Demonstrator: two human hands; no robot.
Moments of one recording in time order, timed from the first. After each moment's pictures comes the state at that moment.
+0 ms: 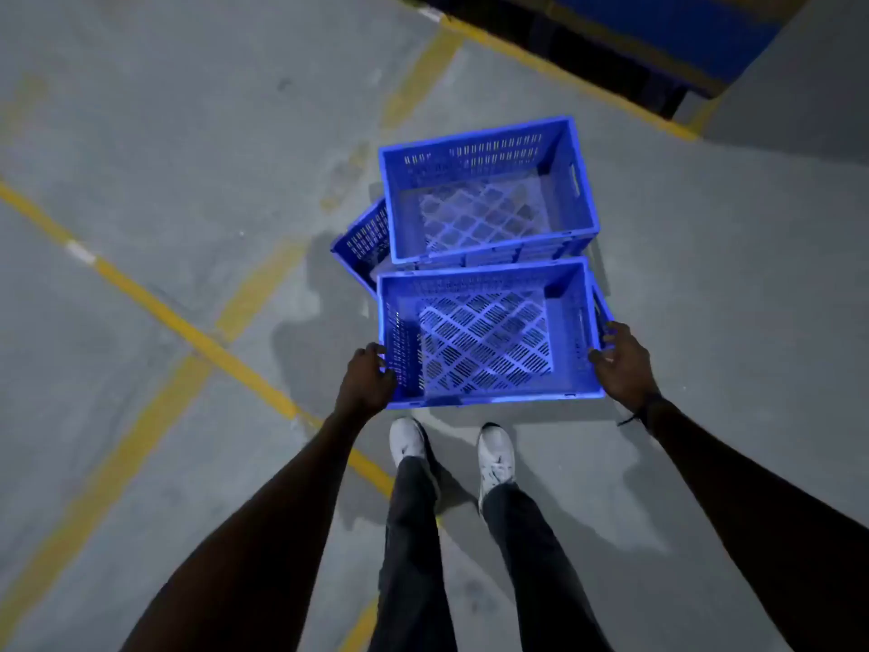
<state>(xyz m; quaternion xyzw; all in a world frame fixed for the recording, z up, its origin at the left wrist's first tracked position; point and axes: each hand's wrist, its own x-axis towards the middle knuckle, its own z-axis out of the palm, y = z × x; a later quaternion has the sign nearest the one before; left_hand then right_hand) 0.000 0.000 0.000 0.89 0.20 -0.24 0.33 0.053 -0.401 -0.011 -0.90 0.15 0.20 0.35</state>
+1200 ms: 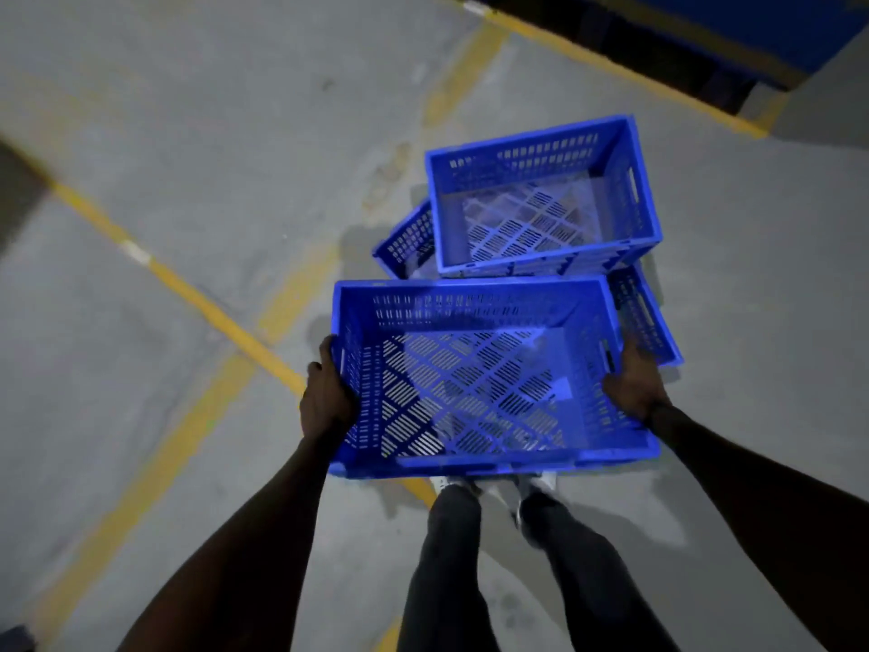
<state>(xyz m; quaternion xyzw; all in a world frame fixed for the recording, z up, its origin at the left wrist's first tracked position) -0.009 0.097 0.029 0.92 0.29 -0.17 0.20 0.079 -0.342 -0.059 -0.90 0.13 0.27 0.30</state>
